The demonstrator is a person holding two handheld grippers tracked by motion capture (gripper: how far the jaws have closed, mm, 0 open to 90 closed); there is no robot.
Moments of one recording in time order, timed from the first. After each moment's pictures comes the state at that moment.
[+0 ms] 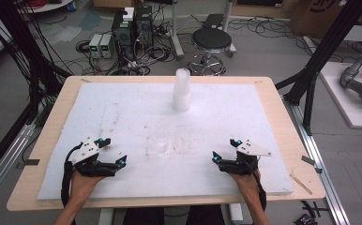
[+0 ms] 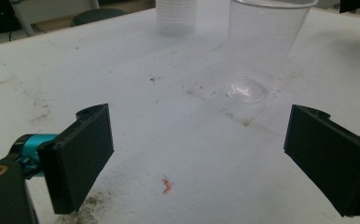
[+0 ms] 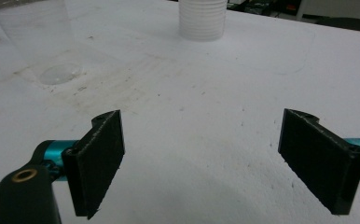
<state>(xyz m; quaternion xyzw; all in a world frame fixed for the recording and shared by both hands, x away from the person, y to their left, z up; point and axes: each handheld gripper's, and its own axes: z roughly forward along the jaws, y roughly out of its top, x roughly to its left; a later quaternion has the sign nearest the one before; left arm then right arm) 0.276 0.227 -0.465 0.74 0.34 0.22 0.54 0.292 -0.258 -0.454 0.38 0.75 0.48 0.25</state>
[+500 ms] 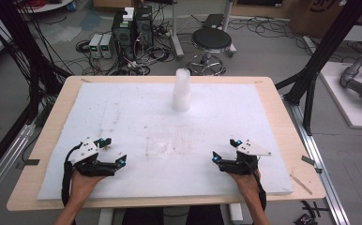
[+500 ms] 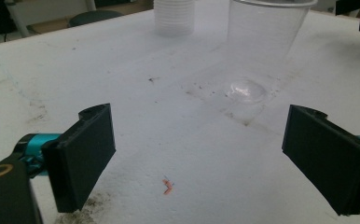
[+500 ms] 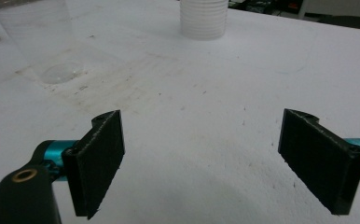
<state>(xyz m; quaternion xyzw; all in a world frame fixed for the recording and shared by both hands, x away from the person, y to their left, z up) 0.279 0.229 -0.468 0.74 0.33 0.22 0.55 0.292 -0.259 -0.454 0.38 0.75 0.48 0.25</state>
